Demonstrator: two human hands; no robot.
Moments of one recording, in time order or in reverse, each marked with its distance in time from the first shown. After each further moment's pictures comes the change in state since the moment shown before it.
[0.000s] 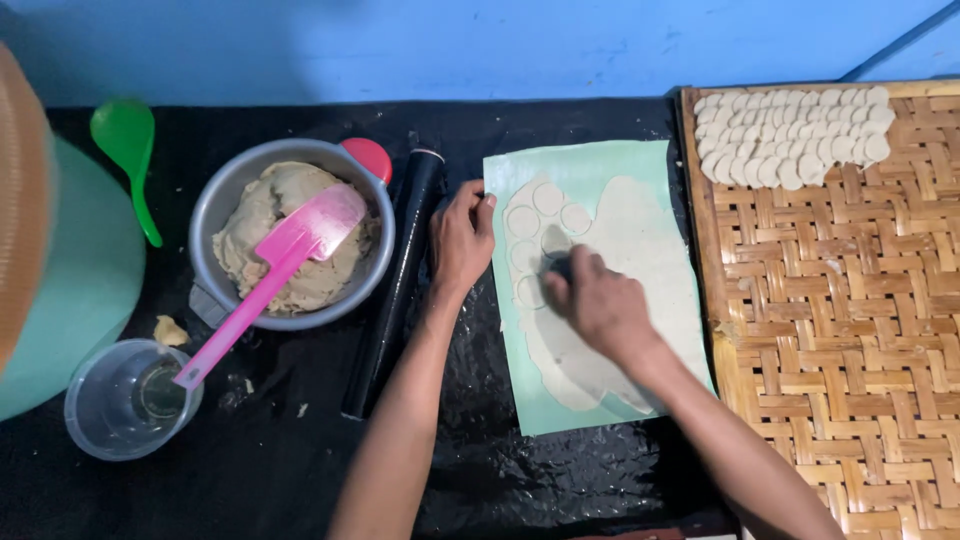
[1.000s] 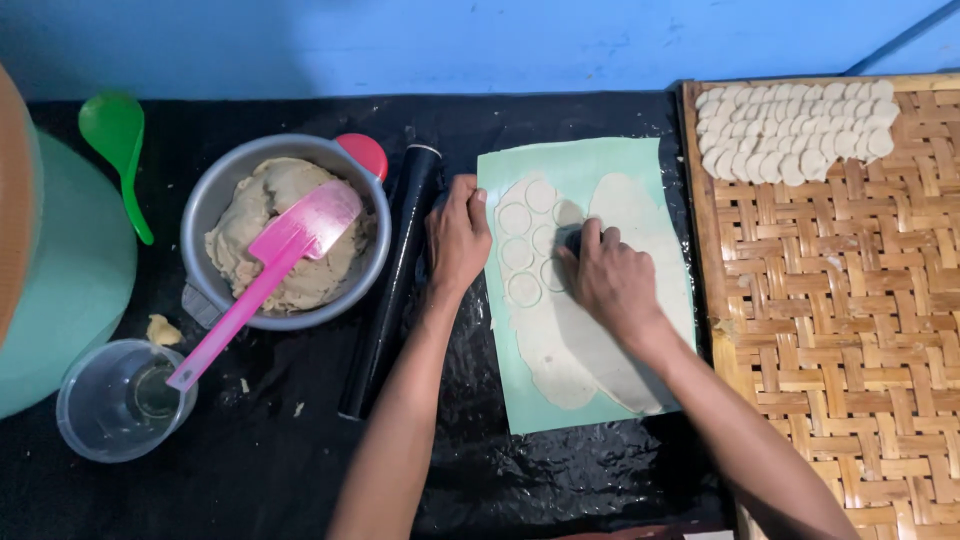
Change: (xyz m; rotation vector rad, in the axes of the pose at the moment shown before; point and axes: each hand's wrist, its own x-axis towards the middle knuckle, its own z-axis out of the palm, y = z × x) left_hand -0.001 -0.002 0.001 0.087 0.003 0.002; right_hand 0.020 0.024 0.007 -0.017 0.065 -0.055
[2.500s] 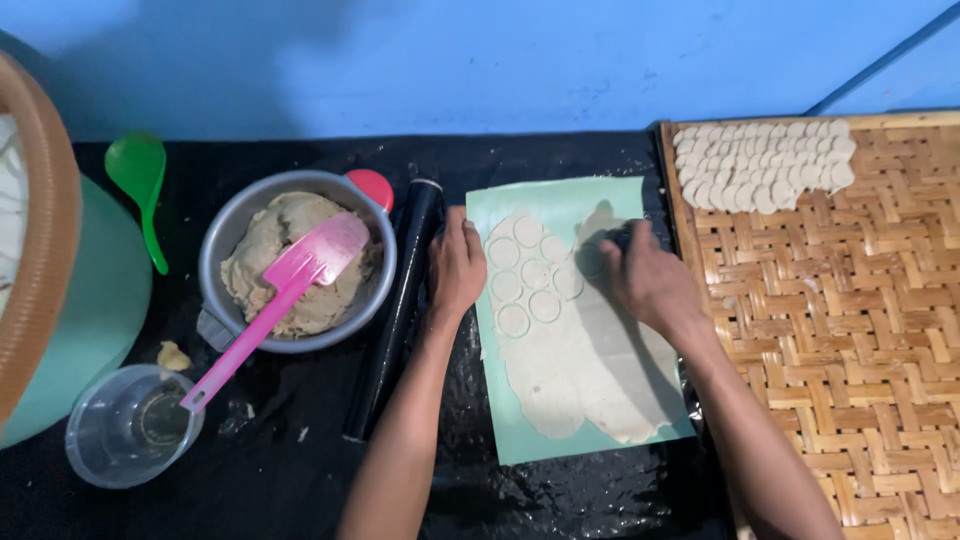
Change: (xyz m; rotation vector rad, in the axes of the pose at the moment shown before) left_hand -0.001 0.008 -0.007 -0.034 -0.014 -0.091; right_hand 0.011 0.047 -0.031 0.382 -0.263 0.299
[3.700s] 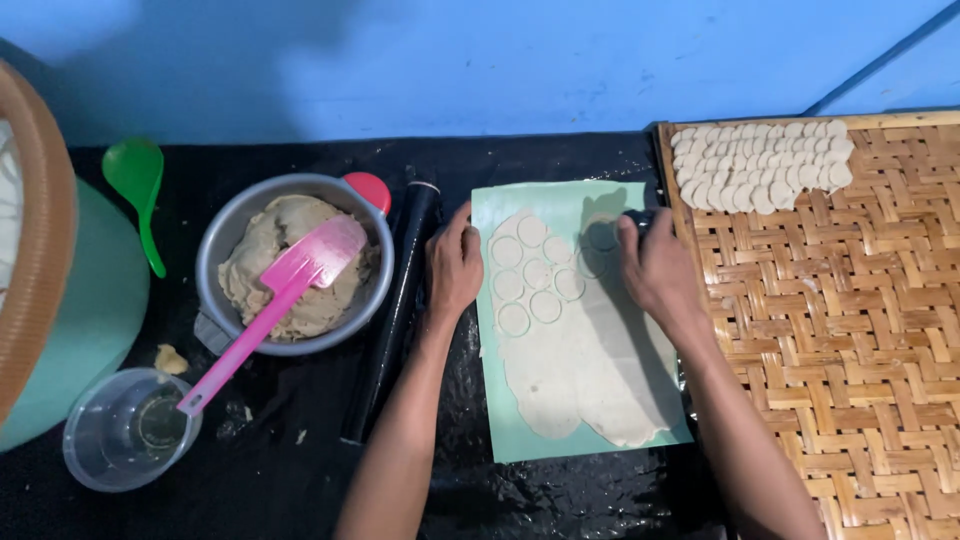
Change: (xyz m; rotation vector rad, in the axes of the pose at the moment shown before) left_hand 0.001 -0.022 0.007 -0.086 0.012 0.129; right_hand 0.007 0.007 0.001 0.039 0.274 0.128
